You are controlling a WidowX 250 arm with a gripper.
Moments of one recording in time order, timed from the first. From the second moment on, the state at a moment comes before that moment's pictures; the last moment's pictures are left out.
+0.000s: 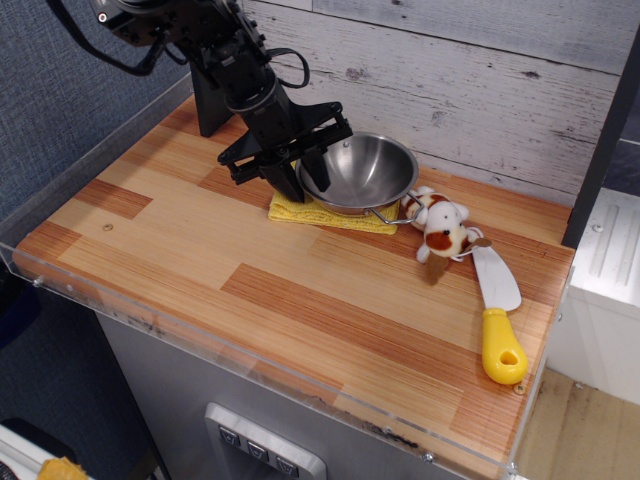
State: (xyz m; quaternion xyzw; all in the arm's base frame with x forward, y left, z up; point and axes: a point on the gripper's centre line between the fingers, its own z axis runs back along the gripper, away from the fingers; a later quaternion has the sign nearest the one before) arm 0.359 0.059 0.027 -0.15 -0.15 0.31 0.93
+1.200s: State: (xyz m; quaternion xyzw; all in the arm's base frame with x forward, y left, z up) arm 0.341 0.053 0.115 -0.18 -0.22 0.33 0.90
